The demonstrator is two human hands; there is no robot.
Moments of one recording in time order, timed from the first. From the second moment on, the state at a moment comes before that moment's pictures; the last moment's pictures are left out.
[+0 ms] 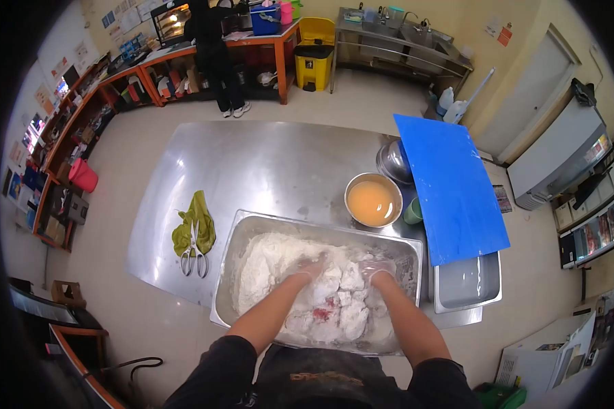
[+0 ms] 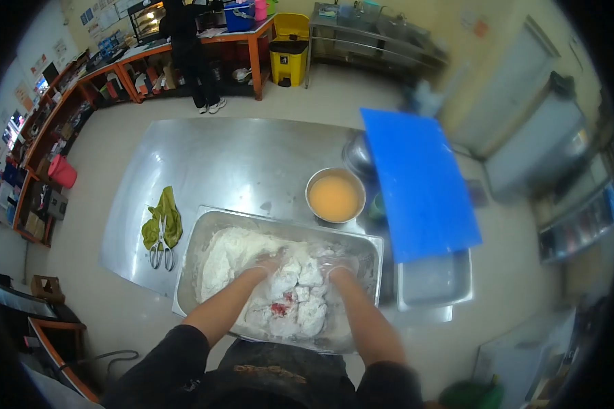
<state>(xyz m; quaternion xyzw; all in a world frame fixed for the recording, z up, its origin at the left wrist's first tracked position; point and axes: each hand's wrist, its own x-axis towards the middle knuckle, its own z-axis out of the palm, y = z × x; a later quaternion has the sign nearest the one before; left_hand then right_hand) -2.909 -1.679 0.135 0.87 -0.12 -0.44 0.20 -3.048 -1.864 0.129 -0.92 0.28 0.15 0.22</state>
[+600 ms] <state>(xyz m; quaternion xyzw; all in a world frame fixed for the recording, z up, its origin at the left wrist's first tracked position) -2.915 -1.632 0.139 0.84 -0.35 -0.42 -0.01 -3.098 -1.859 0.142 -0.85 0.21 0.40 0.26</state>
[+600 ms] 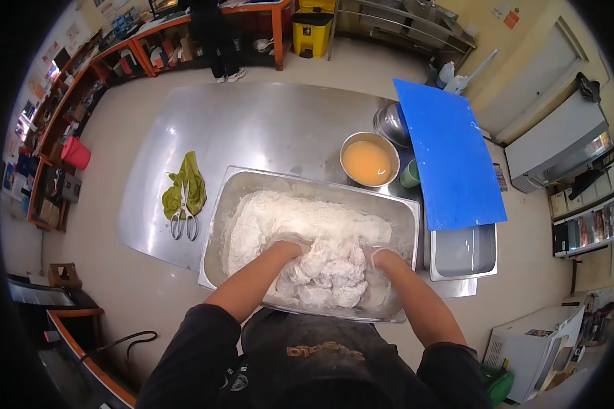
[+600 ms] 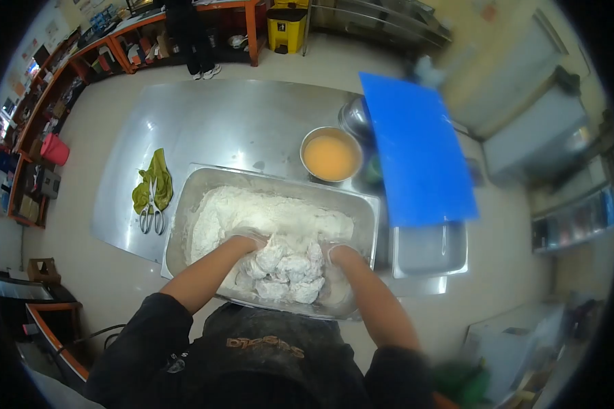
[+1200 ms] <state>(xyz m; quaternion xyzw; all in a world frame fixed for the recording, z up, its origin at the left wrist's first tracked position) -2.939 -1.620 0.217 0.61 -0.39 -0.49 0.48 -3.135 -1.822 0.246 -0.72 0.24 0.14 0.64</state>
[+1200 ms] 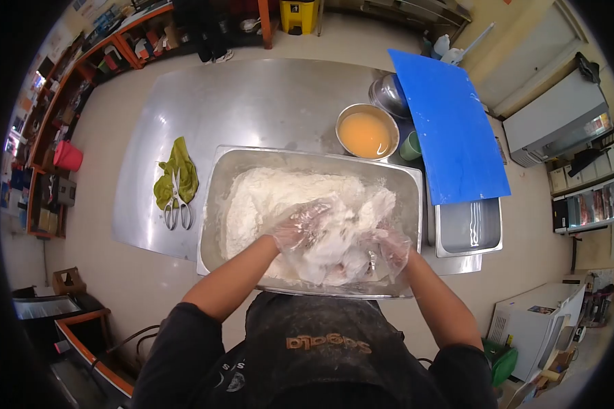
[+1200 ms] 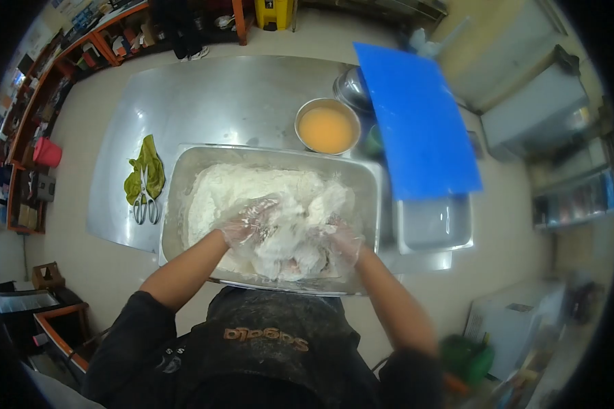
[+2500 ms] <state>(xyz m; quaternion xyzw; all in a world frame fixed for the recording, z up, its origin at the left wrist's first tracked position) -2.912 -1.702 0.180 0.65 0.05 -0.56 0.51 -3.020 -1.857 0.138 -0.85 0.29 0.02 0.43</state>
